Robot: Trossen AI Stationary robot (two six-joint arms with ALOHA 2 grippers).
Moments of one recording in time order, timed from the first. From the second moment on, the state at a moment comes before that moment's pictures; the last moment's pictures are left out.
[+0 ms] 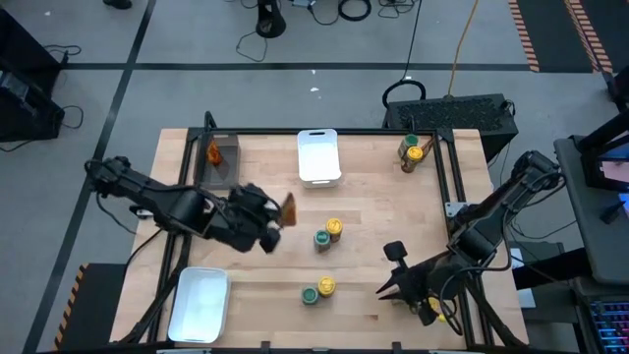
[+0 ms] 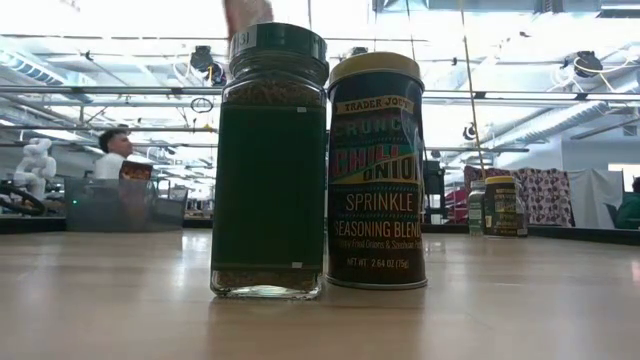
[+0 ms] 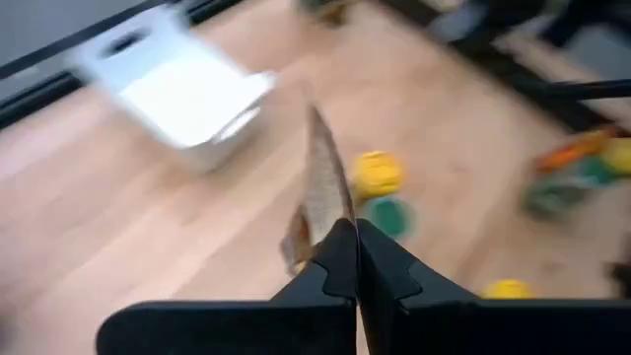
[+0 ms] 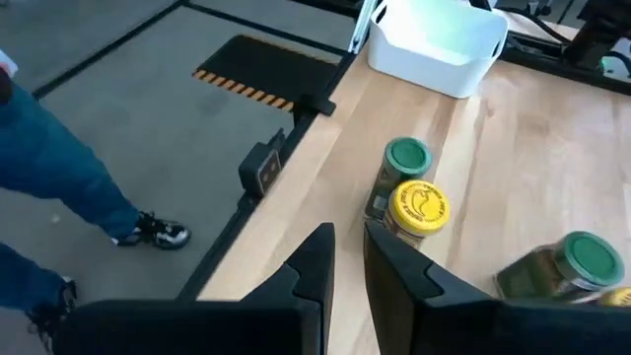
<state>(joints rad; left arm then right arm) -0.40 1.41 1.49 -1.07 -0.63 -1.00 0.76 1.27 1.09 -0.43 0.29 0.20</state>
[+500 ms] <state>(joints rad) -0.10 0.94 1.29 -1.40 -0.70 -0.81 0.51 1.27 1.09 -0.23 0.47 0.13</state>
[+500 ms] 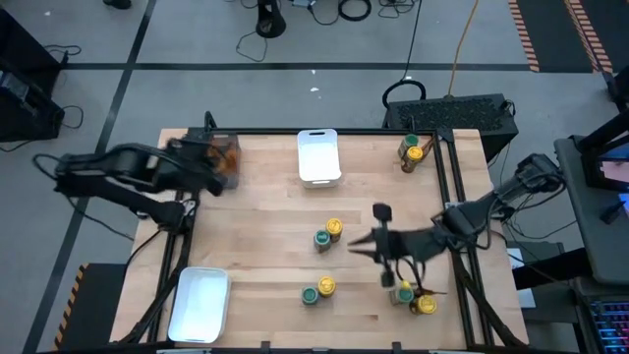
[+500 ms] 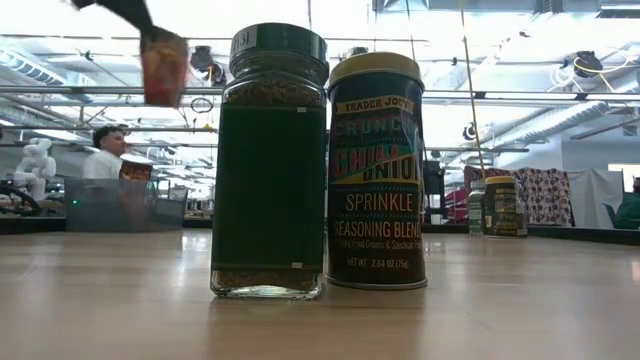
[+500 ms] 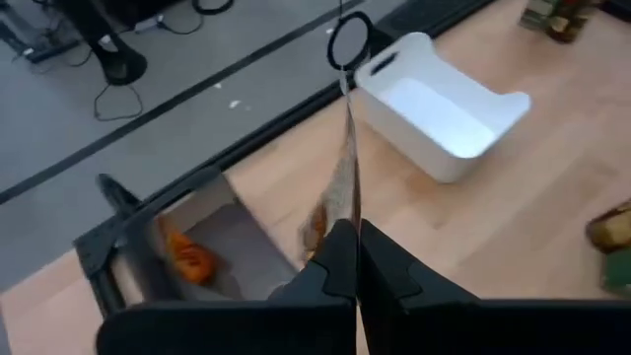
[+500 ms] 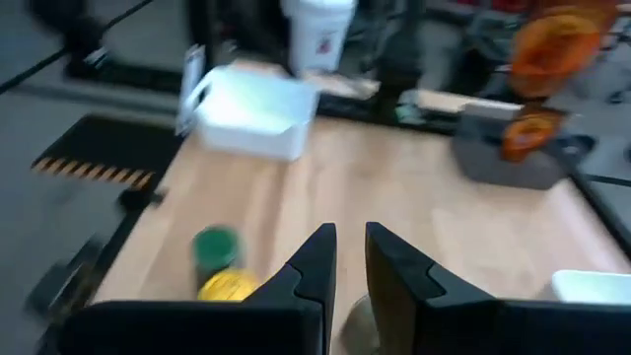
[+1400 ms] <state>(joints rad) 0.59 0.90 0.86 -0.89 -0.36 -0.48 0.20 1.27 1.09 -0.17 0.28 -0.07</state>
